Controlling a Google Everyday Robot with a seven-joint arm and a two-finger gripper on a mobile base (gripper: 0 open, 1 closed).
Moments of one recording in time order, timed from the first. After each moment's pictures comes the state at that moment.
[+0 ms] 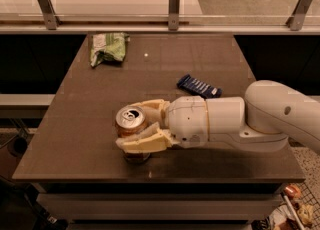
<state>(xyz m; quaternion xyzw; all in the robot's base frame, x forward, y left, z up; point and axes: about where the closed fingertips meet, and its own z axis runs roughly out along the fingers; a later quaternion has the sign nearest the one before) 0.411 0.058 0.892 -0.54 0.54 0.43 0.49</state>
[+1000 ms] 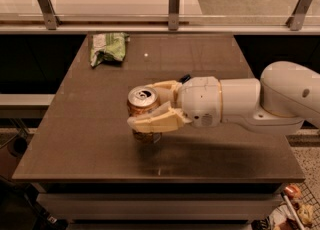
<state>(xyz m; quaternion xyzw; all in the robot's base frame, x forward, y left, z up) 0.438 0.035 0.920 -0.52 0.56 0.41 0.50</state>
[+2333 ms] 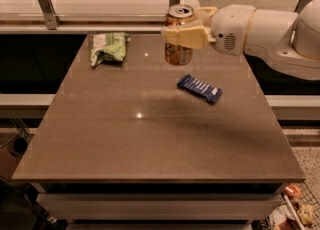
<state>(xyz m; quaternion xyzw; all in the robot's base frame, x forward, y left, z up) 0.587 -0.050 1.020 -0.40 0.63 0.29 0.60</state>
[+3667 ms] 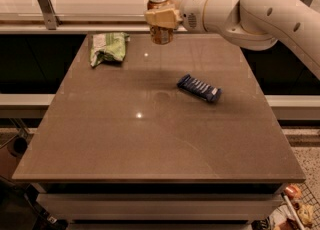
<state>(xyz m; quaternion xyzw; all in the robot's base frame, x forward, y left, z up) 0.713 -0.009 1.008 -0.38 0.65 0.24 0.61</state>
